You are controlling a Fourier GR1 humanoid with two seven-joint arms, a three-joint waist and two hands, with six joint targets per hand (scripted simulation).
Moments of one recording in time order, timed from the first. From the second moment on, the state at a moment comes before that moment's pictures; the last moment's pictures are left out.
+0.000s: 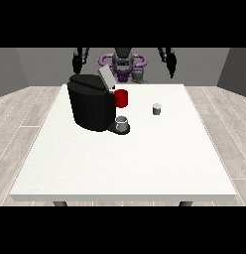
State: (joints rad) left arm -0.02 0.11 0.02 -1.57 0.00 -0.01 0.00; right arm -0.01 -0.10 -0.01 -1.57 0.01 0.00 -0.01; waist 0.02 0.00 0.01
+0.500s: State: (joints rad) left arm -0.05 0.22 -0.04 -1.55 -0.13 -0.10 -0.10; right arm -0.04 -0.09 -0.03 -1.53 0.08 -0.08 -0.02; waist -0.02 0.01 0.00
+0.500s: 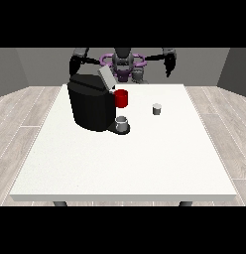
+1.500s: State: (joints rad) left arm -0.42 0.47 0.05 -1.15 -0.33 -0.21 -0.07; right arm -0.17 -0.02 0.07 -1.54 0.20 -0.17 0.02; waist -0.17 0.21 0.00
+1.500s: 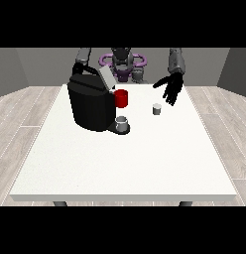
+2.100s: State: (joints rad) left arm -0.55 0.45 0.02 -0.91 -0.50 -0.12 -0.16; right arm -0.25 -0.02 0.06 -1.45 0.17 -0.16 0.02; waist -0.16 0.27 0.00
